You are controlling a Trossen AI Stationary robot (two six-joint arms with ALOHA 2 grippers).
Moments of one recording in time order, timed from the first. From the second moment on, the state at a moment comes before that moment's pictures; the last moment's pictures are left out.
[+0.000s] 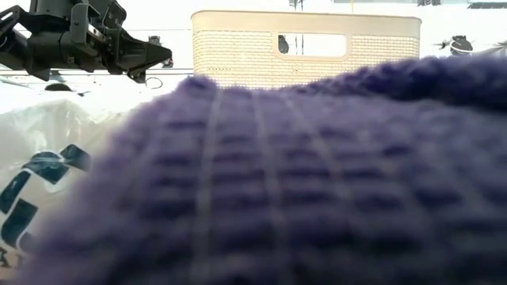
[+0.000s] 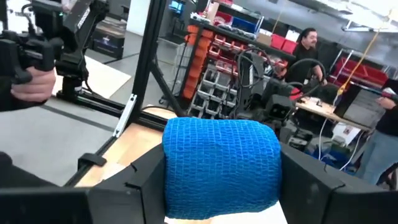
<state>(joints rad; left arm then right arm) 0.17 0.82 0.19 0.65 0.21 0.09 0.71 1.05 0.84 0.15 0.63 -0.25</state>
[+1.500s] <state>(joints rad) 0.17 0.82 0.19 0.65 0.21 0.13 -0.31 1.52 1.16 -0.41 -0.01 -0.40</state>
